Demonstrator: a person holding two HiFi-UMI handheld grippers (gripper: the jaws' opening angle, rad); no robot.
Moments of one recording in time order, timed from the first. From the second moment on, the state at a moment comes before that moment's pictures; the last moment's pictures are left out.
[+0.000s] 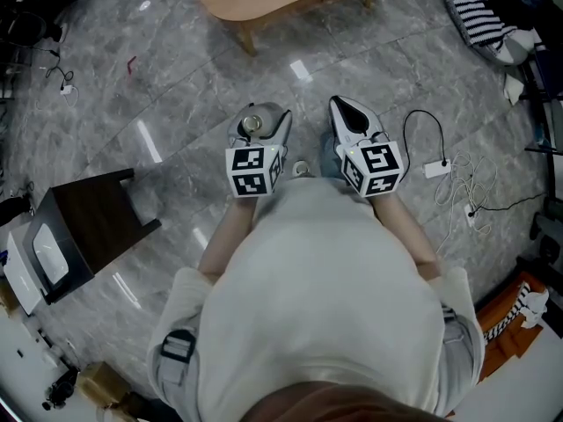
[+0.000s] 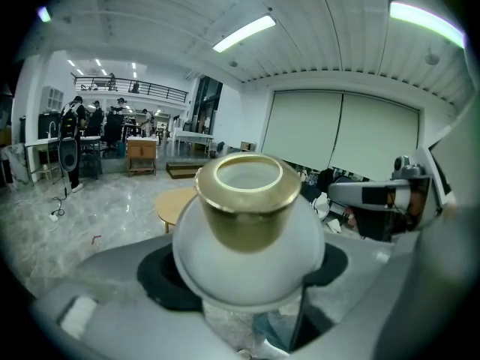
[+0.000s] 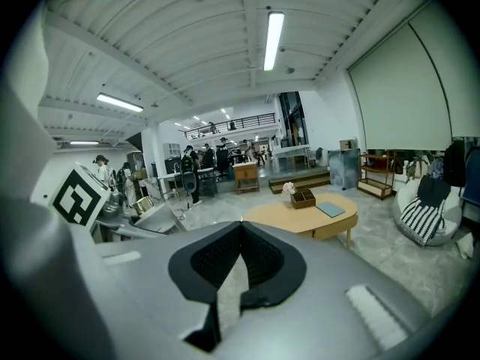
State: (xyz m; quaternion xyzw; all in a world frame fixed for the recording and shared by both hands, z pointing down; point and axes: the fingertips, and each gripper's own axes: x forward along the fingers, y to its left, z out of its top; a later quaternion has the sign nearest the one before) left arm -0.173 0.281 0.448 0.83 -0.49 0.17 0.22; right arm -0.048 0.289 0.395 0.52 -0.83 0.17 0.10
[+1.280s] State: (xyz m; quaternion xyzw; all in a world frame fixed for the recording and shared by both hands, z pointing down) left arm -0.087 0.020 0.444 0.78 -0.55 0.16 0.23; right arm 0.041 -0.006 0.378 0.45 -0.88 0.14 0.09
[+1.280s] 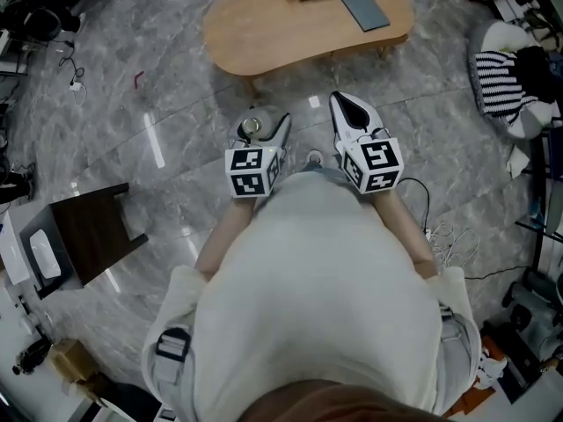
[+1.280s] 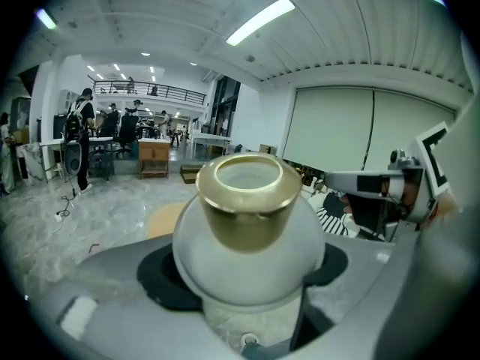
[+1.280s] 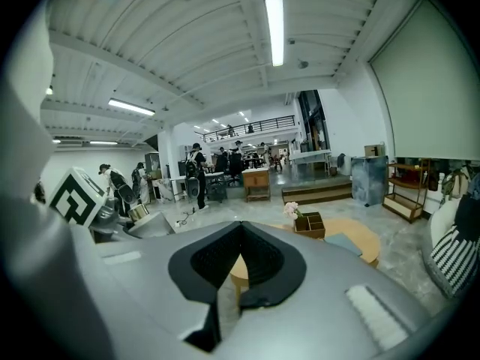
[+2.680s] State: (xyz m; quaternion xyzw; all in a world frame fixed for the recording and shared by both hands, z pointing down) left arm -0.072 -0.194 0.523 0.77 -0.54 0.20 0.27; right arm 0.046 -0.200 0.459 0.43 -0.86 0.21 0.15
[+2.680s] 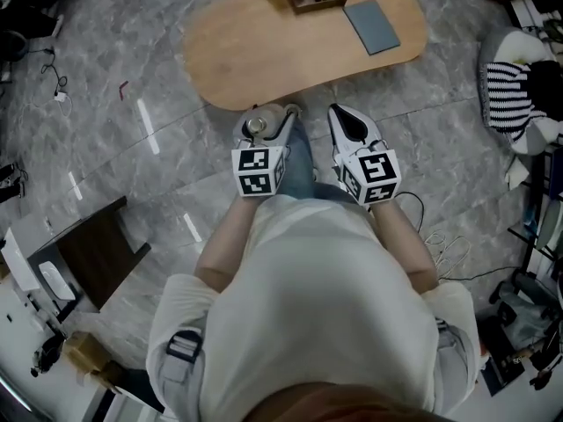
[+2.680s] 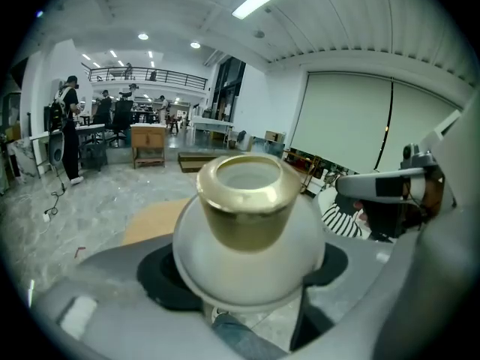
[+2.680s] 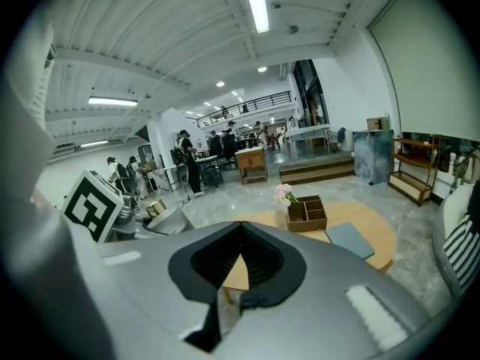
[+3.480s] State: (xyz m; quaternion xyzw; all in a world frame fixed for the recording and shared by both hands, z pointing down) left arm -0.078 -0.349 0.698 0.77 -0.50 0.27 0.27; right arm 0.026 -0.323 0.595 0.44 -0.83 0.27 0.20
